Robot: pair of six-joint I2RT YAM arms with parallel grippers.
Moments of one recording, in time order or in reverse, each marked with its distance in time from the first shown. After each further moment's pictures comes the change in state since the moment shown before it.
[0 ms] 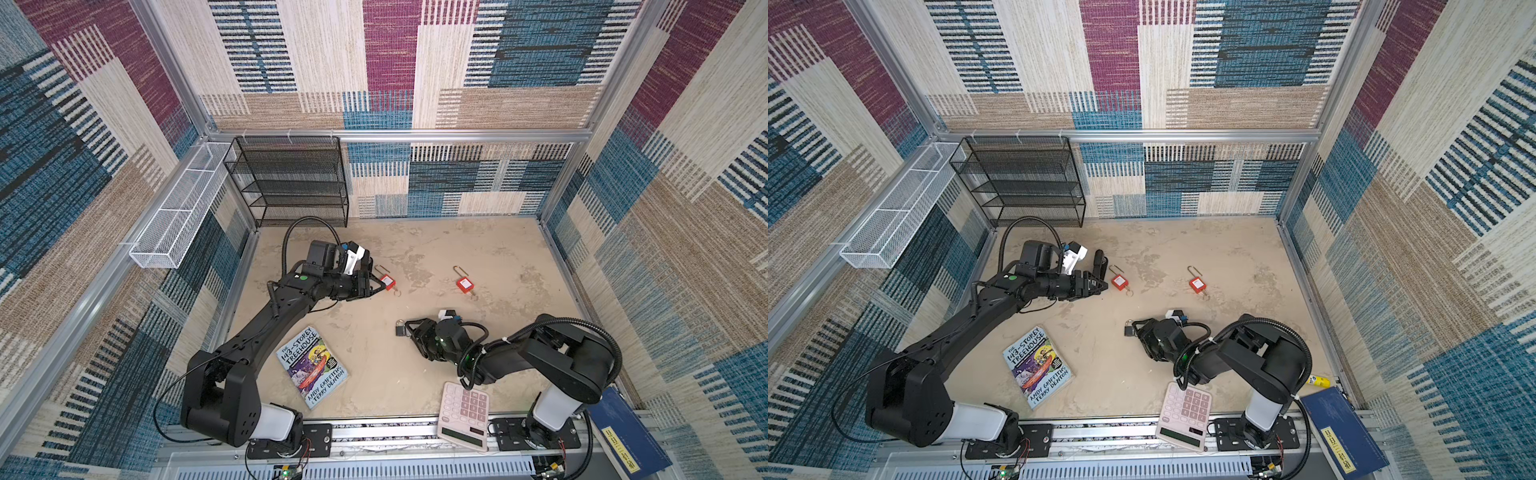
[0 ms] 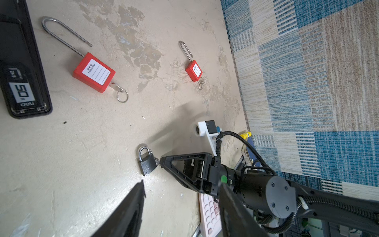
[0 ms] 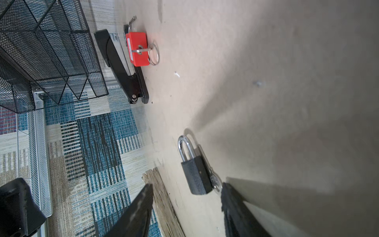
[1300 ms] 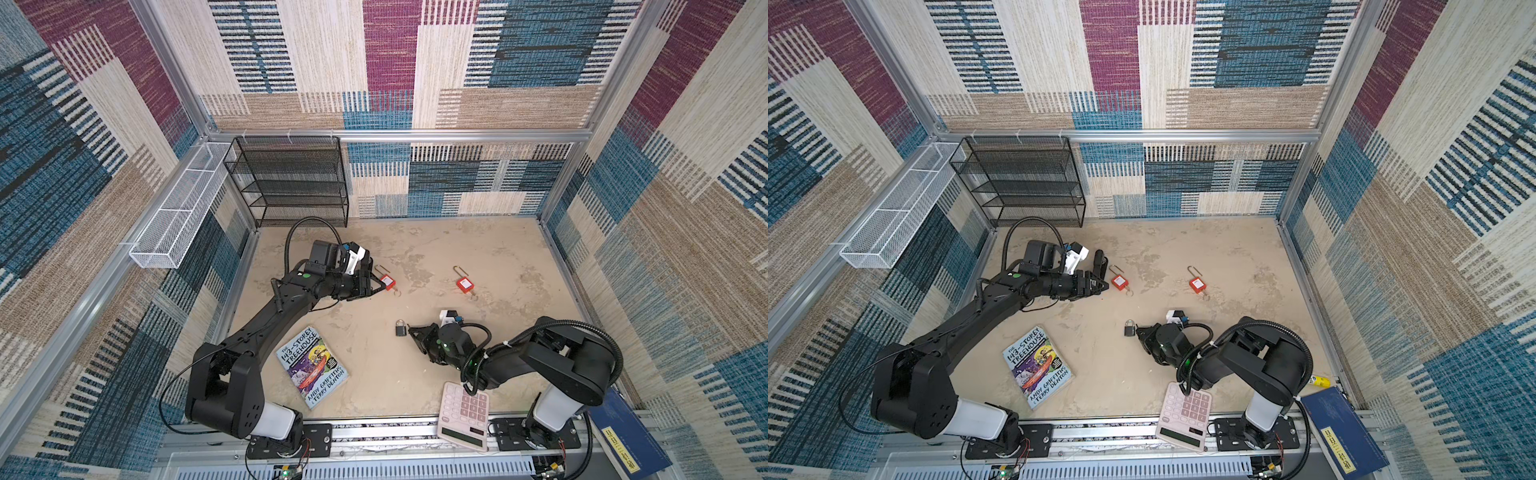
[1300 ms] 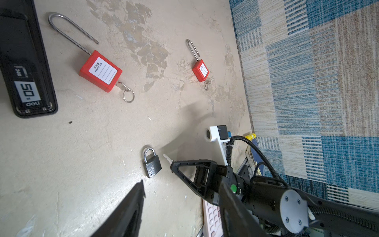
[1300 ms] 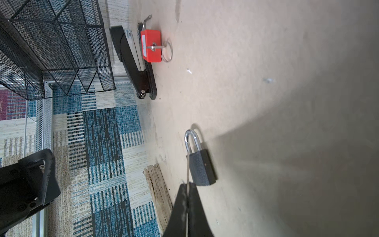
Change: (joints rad) left arm 0.000 0.037 0.011 0.002 -0.014 0.000; right arm 0.020 -0.001 -0.045 0.101 0.037 -0.056
